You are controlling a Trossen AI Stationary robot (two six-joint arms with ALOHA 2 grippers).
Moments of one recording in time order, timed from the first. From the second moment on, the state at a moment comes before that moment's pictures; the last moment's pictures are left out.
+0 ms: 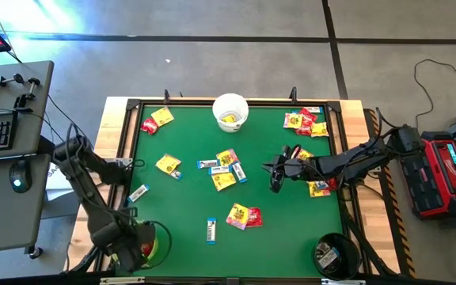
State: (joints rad) left arm -0.98 1.62 1.36 -1.32 0.15 -1.11; right arm 0.11 1.36 0.38 0.38 0.41 0.21
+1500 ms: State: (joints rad) left arm -0.99 1.78 1.49 -1.47 0.17 -1.15; right arm 0.11 1.36 0.38 0.38 0.41 0.21
